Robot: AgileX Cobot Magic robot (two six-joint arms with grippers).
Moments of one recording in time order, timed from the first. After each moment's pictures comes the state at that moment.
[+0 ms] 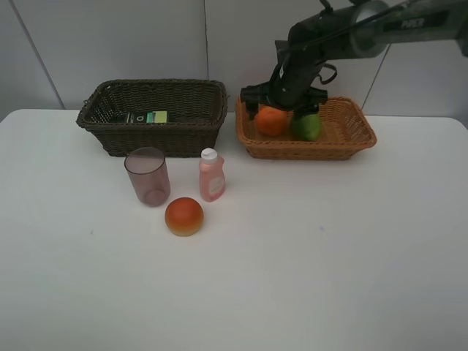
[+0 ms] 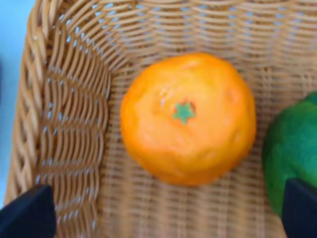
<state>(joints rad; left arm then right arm) 0.03 -0.01 -0.51 -0.08 1.06 0.09 0.44 2.22 -1.75 -0.30 0.67 0.55</state>
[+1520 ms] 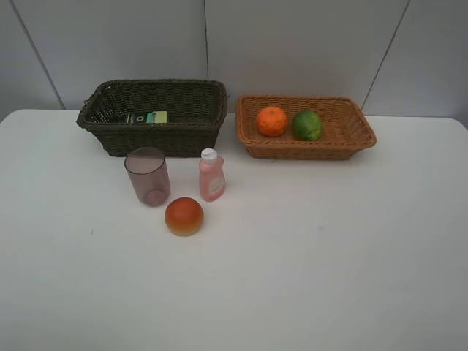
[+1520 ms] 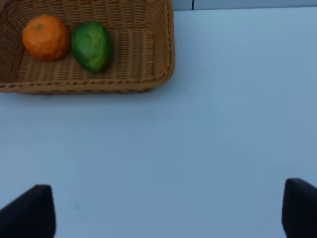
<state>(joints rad) 0.03 -0.01 -0.51 -0.08 1.06 0.09 0.11 0.68 -0.83 -0.16 0.96 0.19</state>
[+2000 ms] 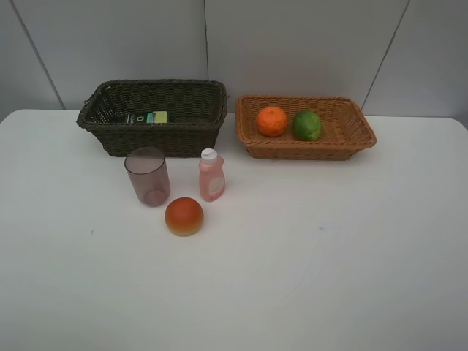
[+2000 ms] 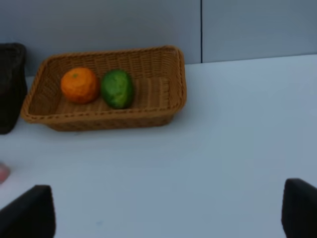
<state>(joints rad) 0.03 -0.01 -0.51 -0.08 1.06 0.09 0.11 0.21 -0.64 -0.12 0.97 0.19</state>
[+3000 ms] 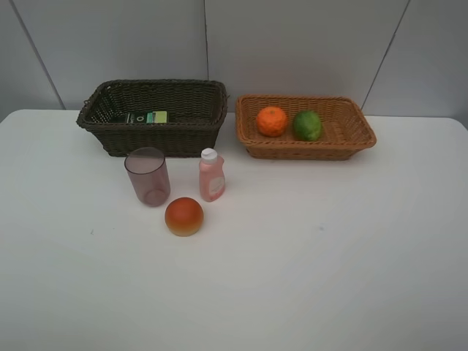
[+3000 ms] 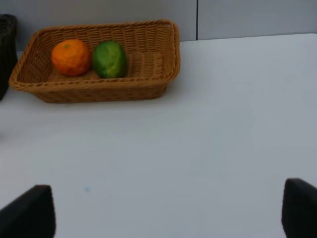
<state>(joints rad) 0.03 -0.01 -0.51 -0.08 1.06 0.09 0.11 0.00 -0.53 -0.12 1.06 0.17</state>
